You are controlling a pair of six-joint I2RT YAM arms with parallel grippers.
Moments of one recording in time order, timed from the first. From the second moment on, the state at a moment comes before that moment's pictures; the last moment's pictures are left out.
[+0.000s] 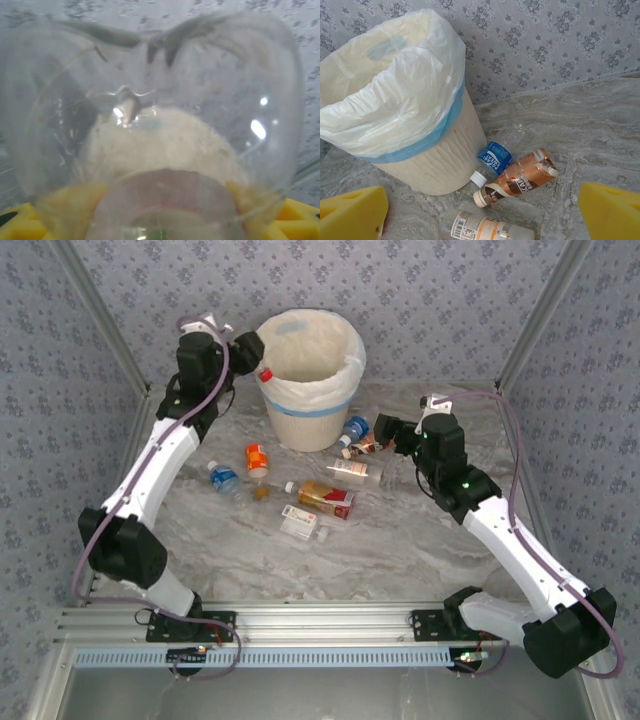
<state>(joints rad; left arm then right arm) -0.30 1.63 1.65 -0.13 0.04 -0.61 0.46 1.10 1.03 -0.26 0.25 0.43</state>
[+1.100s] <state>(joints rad) -0.42 2.43 2.87 -0.81 0.08 -0.56 0.46 0.99 1.01 -0.37 0.28 0.44</state>
